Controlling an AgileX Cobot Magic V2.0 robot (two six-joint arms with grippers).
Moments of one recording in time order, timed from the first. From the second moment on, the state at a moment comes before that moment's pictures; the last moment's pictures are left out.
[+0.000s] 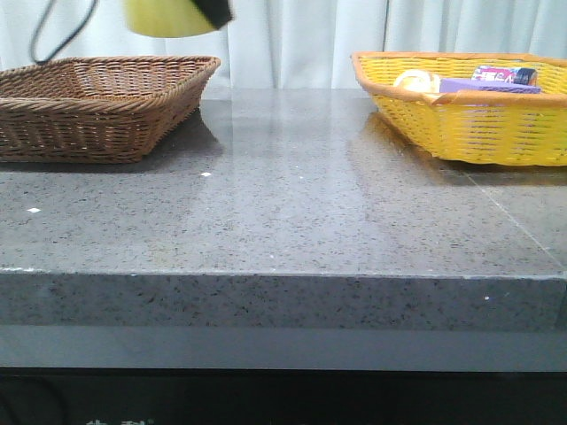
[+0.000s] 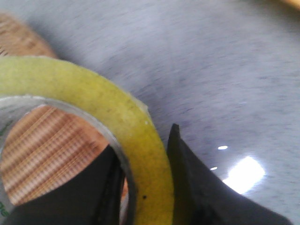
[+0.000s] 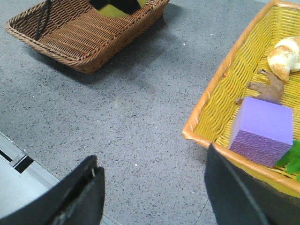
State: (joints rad) left arm -0.42 2.08 -2.31 -0.03 1.27 0.37; right arm 0.39 0.79 -0.90 0.26 0.62 -0.20
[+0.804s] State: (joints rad) left arm -0.23 2.09 -2.15 -0.03 1.19 0.29; right arm 0.39 0.79 -0.90 0.26 0.62 -0.20
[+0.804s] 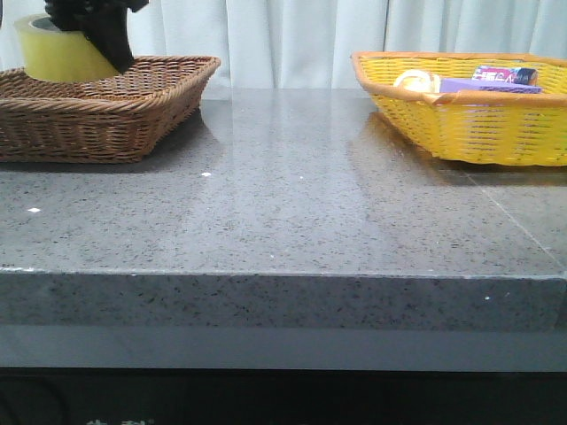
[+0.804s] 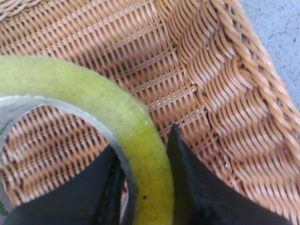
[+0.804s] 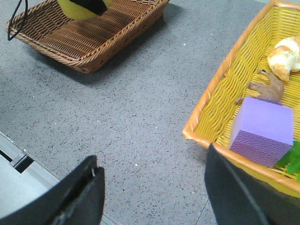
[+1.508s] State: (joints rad) left arm -0.23 2.15 -2.29 -0.06 1.25 0.21; right arm 0.39 0.79 -0.90 0.26 0.62 -0.20
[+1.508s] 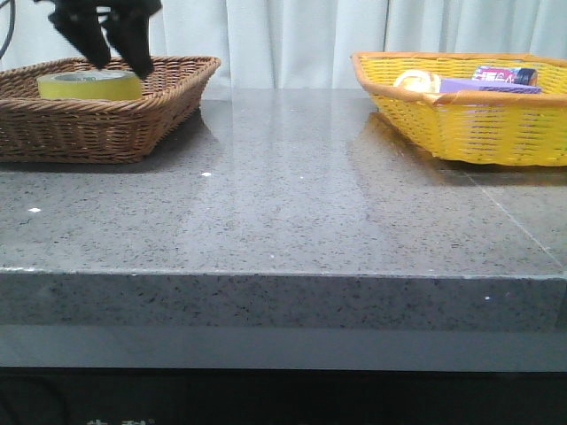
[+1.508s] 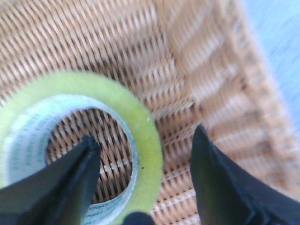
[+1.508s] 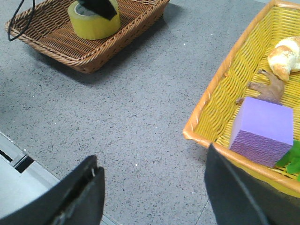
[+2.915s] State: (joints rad) left arm -0.58 0.95 -1.09 0.11 0.93 -0.12; right arm 0.39 0.79 -0.90 0.26 0.65 -0.20
